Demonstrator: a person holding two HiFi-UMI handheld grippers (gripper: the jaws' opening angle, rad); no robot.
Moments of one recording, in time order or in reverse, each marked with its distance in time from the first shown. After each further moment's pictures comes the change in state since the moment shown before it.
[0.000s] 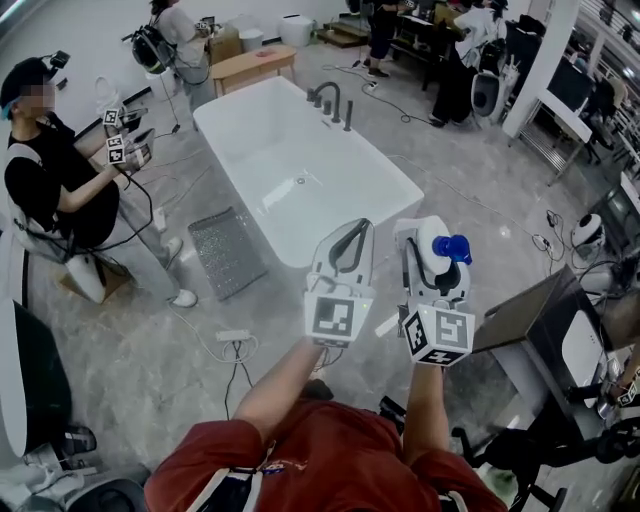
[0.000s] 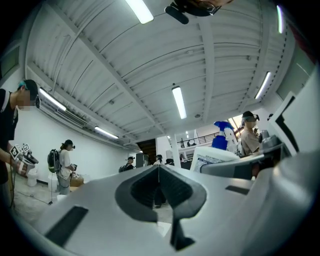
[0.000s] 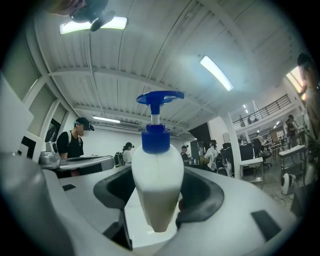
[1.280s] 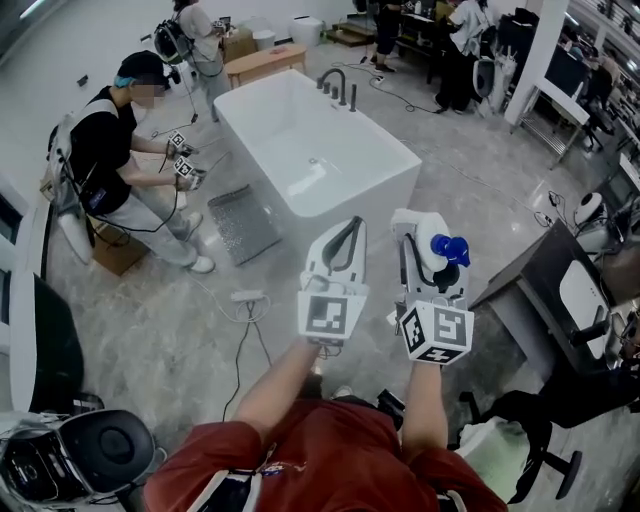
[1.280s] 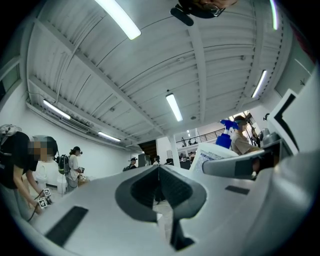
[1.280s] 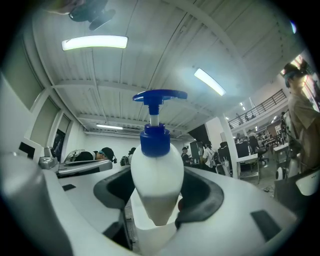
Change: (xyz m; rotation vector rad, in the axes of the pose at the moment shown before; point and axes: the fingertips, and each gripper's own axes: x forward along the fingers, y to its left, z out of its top) left arm -0.195 -0.113 0.072 0.053 0.021 0.040; right arm -0.229 0.036 0.037 0.056 -0.021 0.011
